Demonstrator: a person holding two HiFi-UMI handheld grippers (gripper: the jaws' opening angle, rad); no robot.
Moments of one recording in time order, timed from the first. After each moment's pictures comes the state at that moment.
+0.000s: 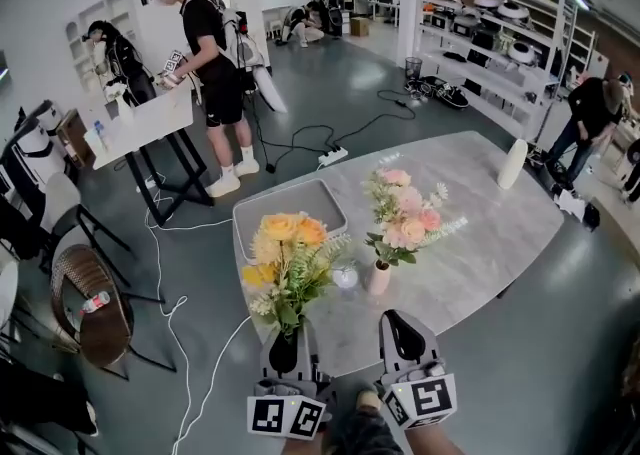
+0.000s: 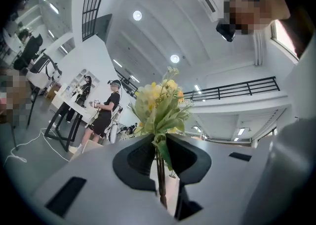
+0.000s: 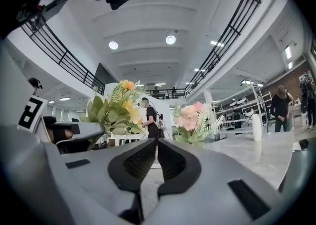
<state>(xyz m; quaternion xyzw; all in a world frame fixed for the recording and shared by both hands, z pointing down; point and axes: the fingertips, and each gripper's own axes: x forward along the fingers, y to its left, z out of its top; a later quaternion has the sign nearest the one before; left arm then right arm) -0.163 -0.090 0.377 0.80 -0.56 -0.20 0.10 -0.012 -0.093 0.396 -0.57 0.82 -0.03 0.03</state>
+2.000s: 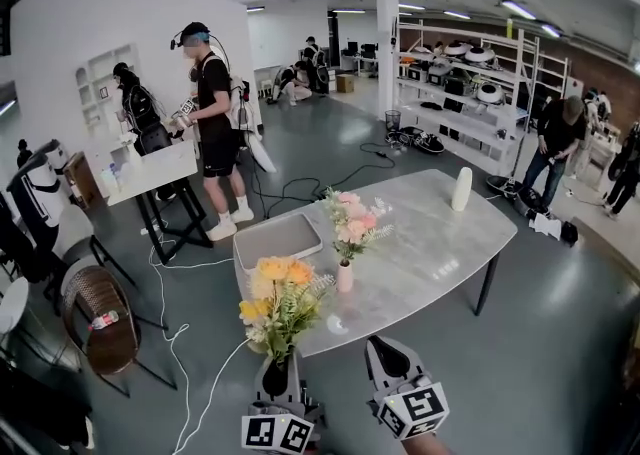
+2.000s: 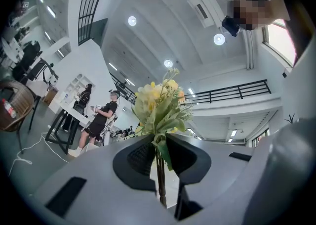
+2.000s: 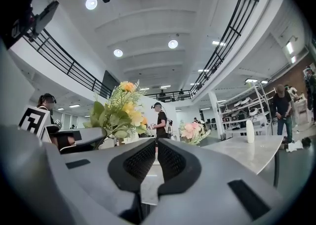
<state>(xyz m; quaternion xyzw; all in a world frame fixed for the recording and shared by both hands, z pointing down) -0.134 0.083 0.329 0.81 -0.55 -0.21 0.08 0.019 0.074 0.344 -0.54 0.84 -0.03 0.05</state>
